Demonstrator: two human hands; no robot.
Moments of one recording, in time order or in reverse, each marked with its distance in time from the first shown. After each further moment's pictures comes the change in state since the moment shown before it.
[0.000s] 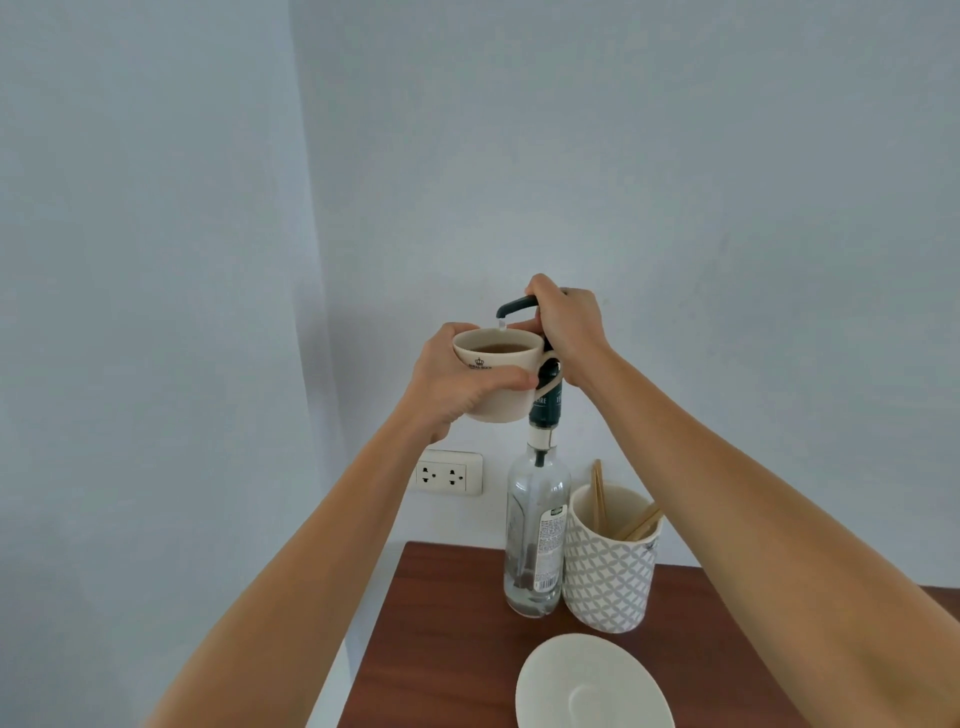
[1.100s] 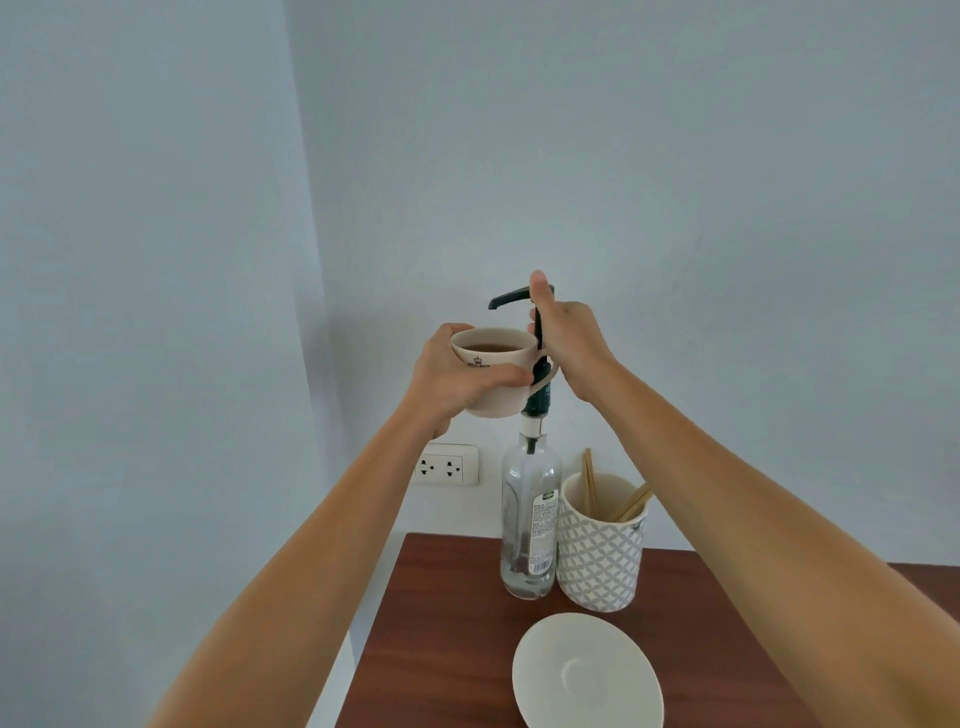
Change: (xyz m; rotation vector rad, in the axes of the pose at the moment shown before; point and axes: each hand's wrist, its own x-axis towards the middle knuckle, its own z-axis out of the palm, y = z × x) left_hand -0.018 0.008 0.005 0.020 -0.006 -0.010; right_hand -0.021 0.007 -0.015 -0.124 -0.021 -0.026
